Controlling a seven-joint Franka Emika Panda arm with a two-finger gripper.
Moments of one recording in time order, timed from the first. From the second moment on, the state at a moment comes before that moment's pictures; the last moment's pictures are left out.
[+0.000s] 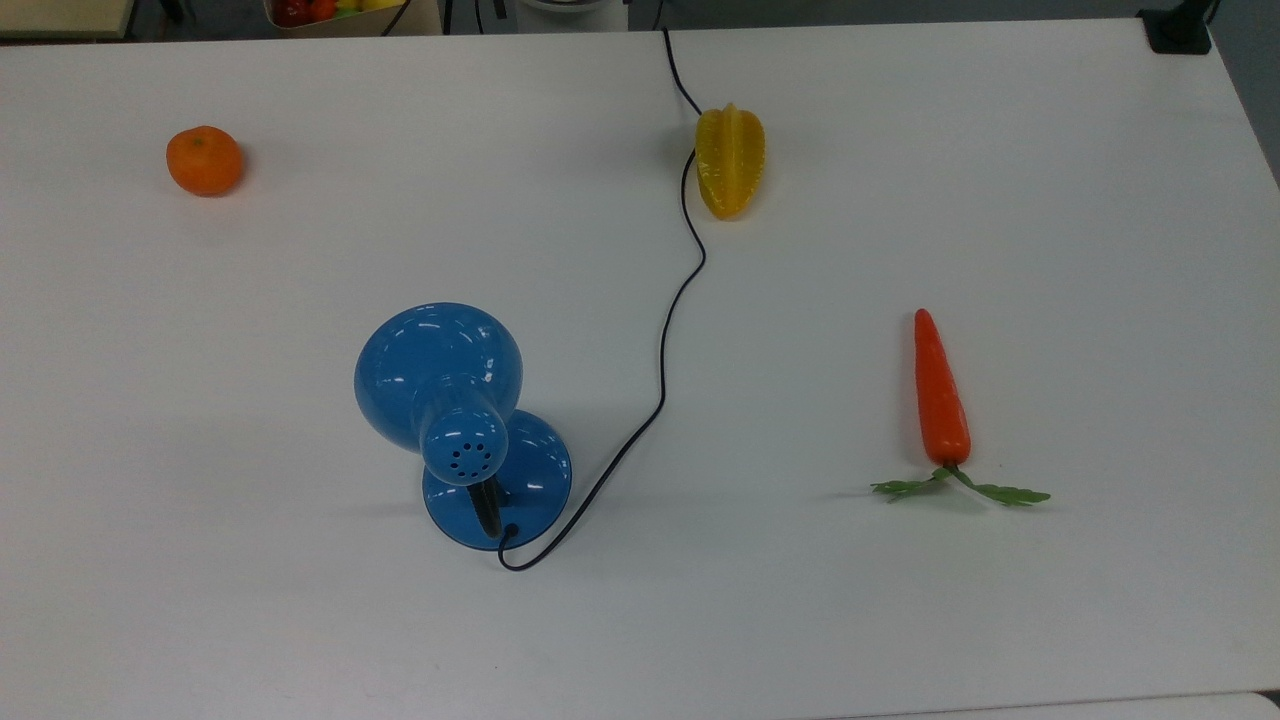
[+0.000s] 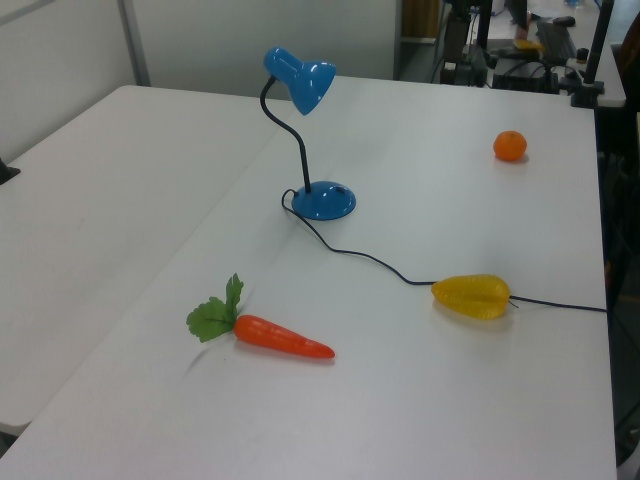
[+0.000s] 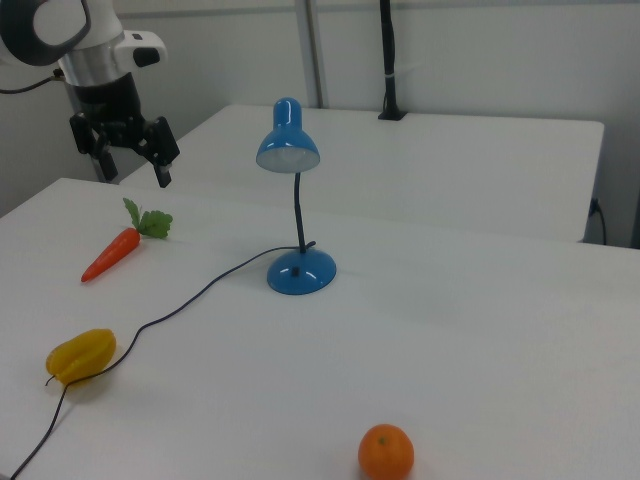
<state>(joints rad) 0.16 -0.04 -0.04 -1.63 0.04 1.68 -0.08</state>
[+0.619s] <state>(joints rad) 0.16 -0.04 -0.04 -1.63 0.04 1.68 -0.08</state>
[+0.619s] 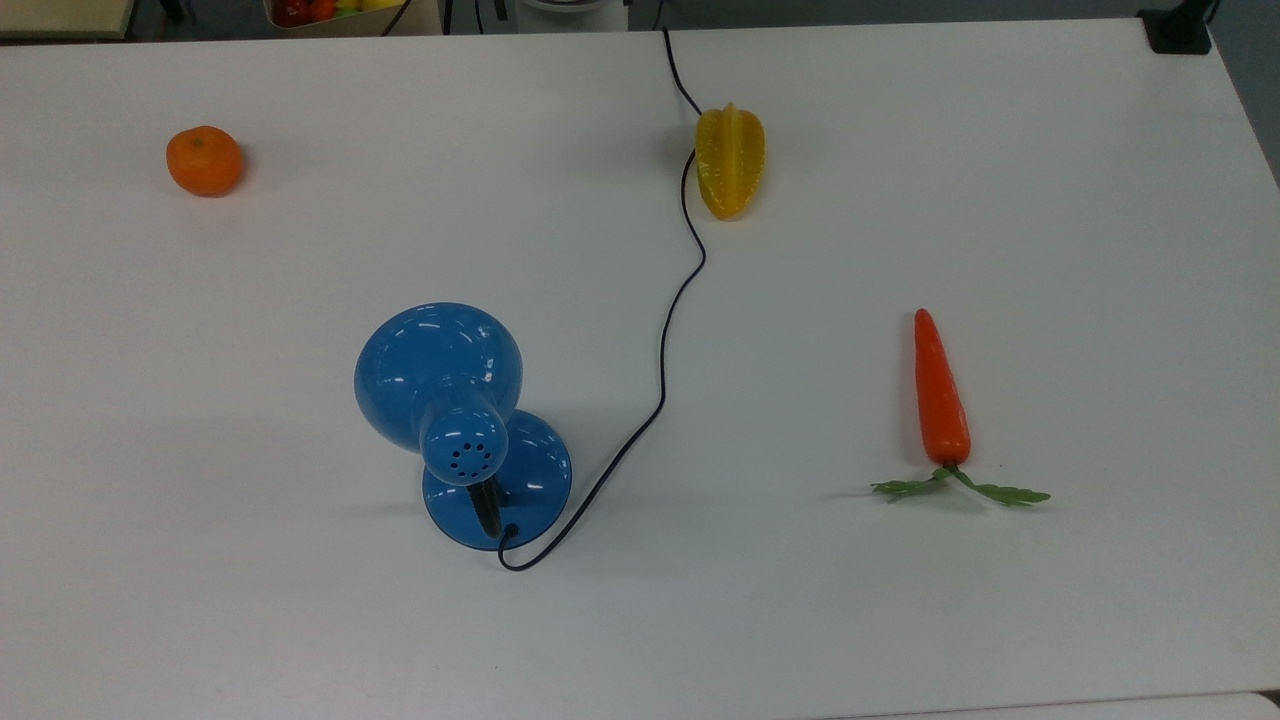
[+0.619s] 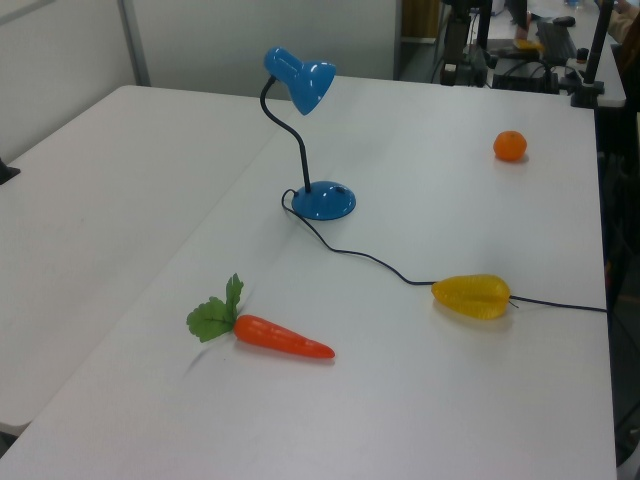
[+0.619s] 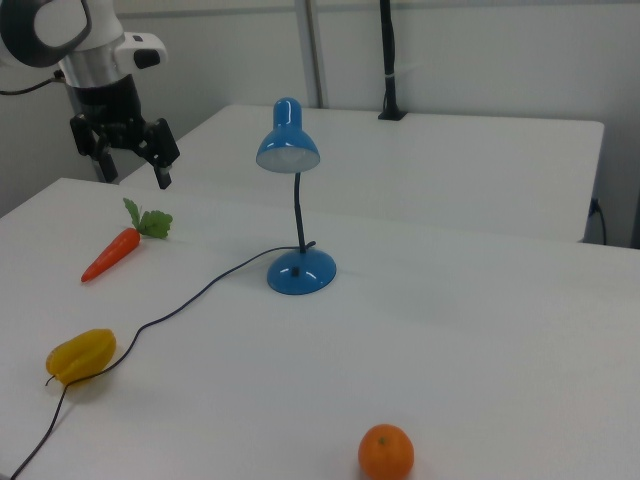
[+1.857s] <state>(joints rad) 0.14 -0.04 -0.05 -1.64 0.07 1.64 -0.19</state>
